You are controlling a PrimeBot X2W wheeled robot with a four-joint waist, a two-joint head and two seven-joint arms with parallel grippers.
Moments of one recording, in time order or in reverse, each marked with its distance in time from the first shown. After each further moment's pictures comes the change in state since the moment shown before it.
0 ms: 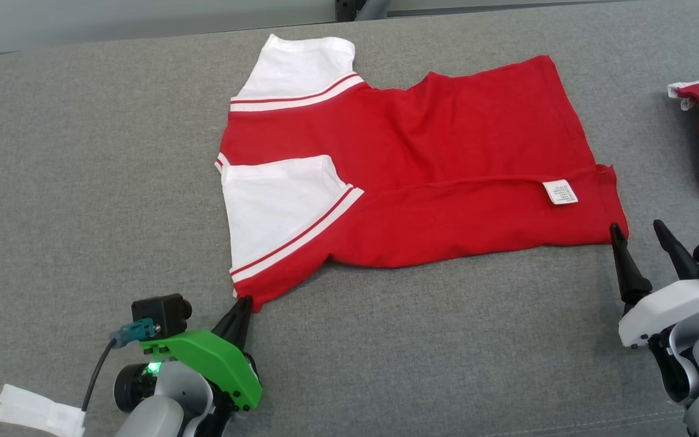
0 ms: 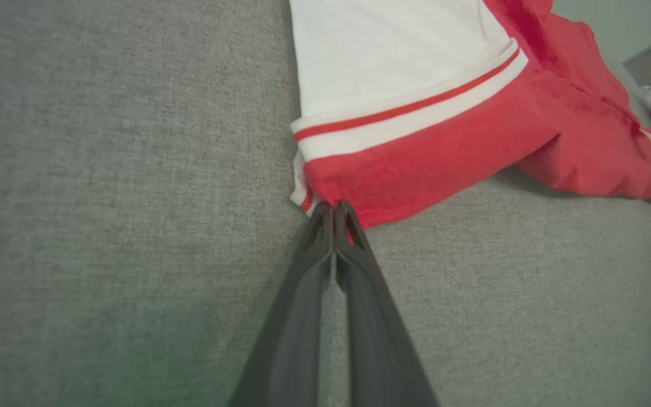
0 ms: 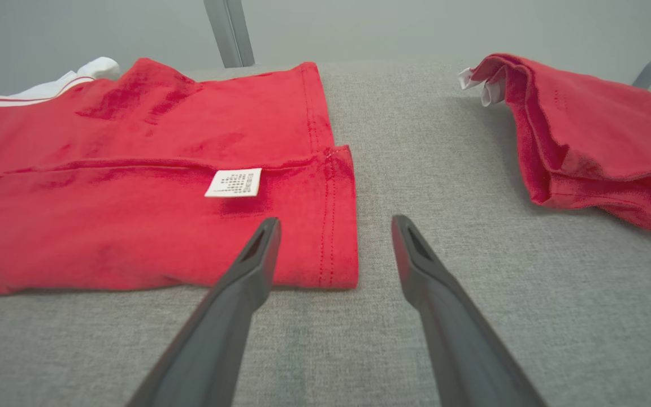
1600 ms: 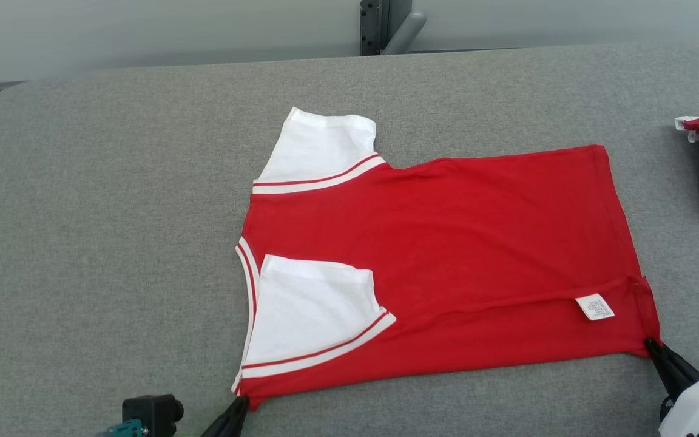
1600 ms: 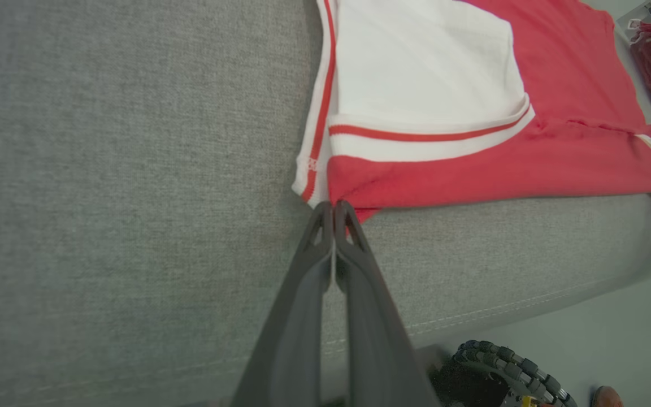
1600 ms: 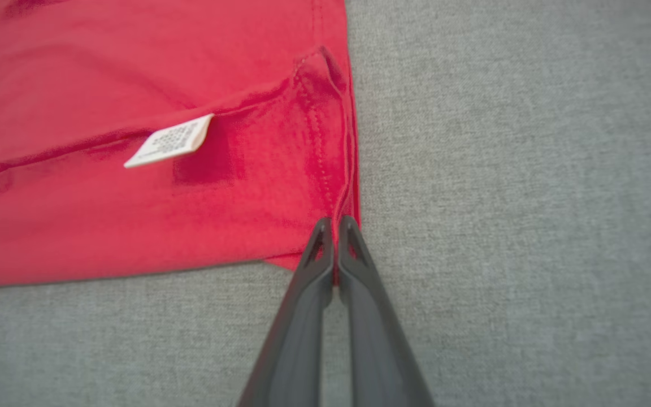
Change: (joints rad) left arm 0.316 0.158 -0.042 -0.272 -0.026 0.026 0.012; right arm 0.204 -0.236 0.298 -0.023 0.463 0.000 0.056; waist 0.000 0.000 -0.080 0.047
